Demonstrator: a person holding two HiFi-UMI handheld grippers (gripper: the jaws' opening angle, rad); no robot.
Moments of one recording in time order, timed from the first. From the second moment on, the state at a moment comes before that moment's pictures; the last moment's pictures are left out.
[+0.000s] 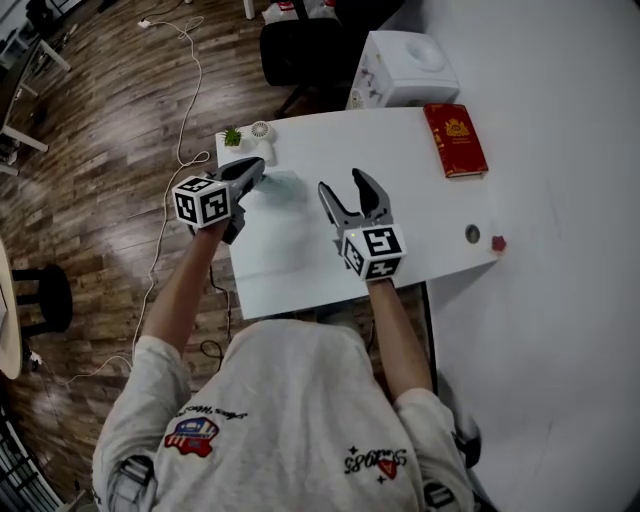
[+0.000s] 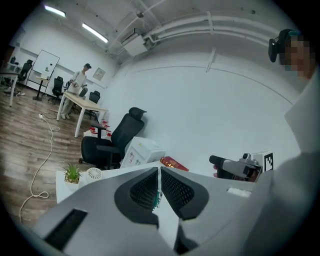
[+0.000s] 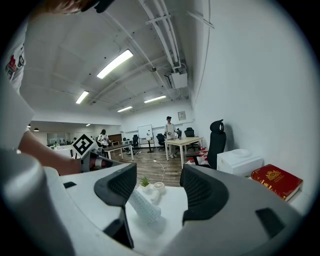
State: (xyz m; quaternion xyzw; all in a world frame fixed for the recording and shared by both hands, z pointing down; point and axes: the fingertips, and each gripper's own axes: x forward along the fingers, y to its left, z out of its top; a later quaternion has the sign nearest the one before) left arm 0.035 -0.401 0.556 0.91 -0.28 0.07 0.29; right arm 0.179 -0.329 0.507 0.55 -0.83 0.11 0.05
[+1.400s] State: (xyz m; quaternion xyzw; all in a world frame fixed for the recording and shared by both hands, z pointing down) left arm -0.091 -0.347 0.430 0.92 -0.30 -0.05 0.26; right arm 0.016 -0.312 0.450 0.46 -0.89 0.04 0.02
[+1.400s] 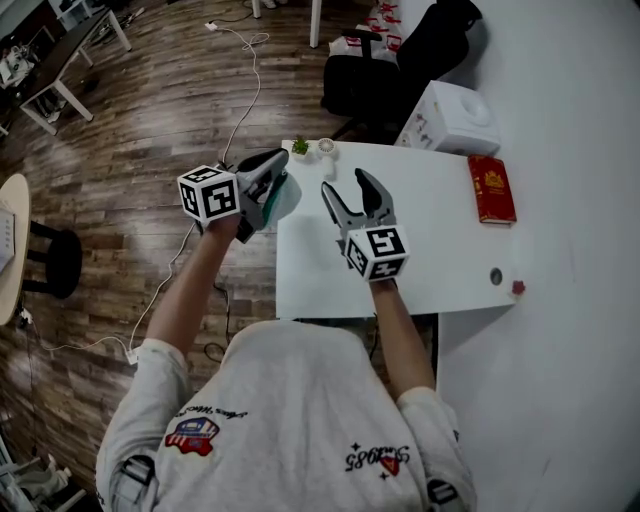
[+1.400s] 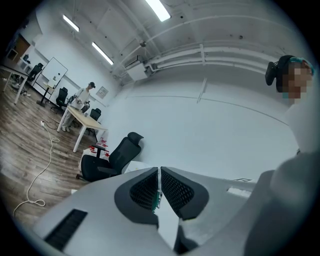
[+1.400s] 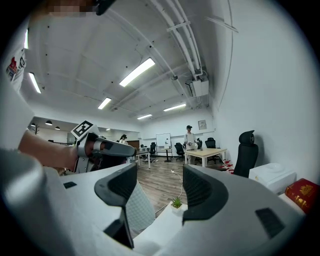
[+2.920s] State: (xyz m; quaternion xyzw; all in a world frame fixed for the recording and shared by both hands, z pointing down) left arm -0.059 -0.330 0.426 0.92 -0.25 -0.08 0.29; right arm -0.064 -0.303 0.461 0.41 -0.91 0.01 0.09
